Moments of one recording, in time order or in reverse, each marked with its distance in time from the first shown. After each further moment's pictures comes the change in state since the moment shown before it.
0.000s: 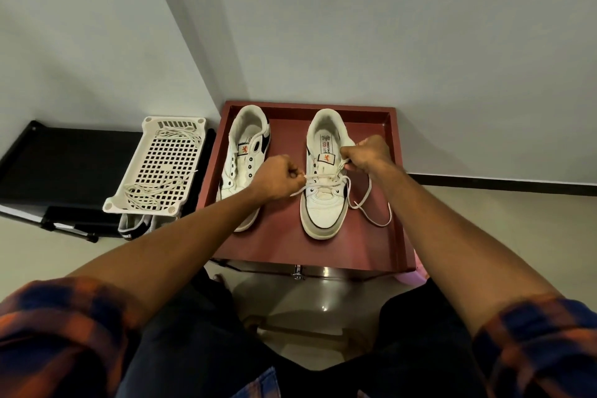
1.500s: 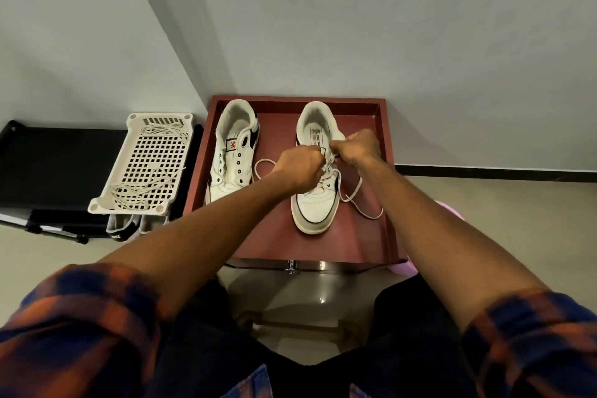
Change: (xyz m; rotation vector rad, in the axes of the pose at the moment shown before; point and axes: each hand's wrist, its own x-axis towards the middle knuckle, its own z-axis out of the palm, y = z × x) left_hand 0.027 0.050 0.030 0.516 -0.033 0.315; right_hand -0.007 0.004 0.002 -0.072 0.061 -0.033
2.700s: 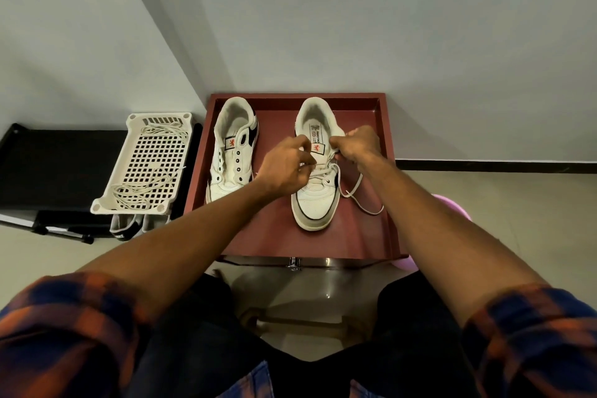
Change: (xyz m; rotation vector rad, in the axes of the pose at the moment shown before) left_hand -0.026 -0.018 0.003 -0.214 0.208 0.034; right_hand -0.001 0.003 -0.003 0.066 -0.001 -0.005
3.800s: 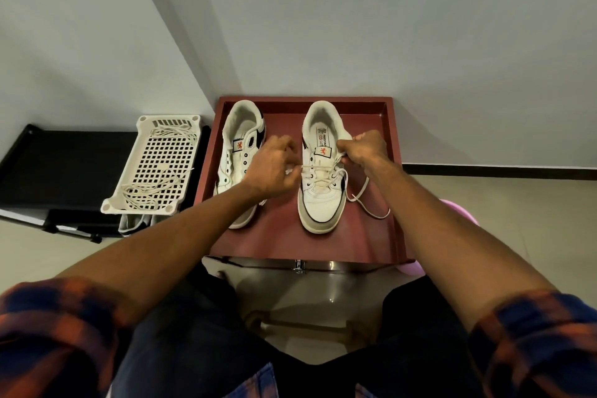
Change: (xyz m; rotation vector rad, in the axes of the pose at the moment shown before) left_hand -0.016 -0.030 -0.014 0.024 0.042 -0.004; right_hand 0.001 0.002 0.000 0.047 -0.023 0.042
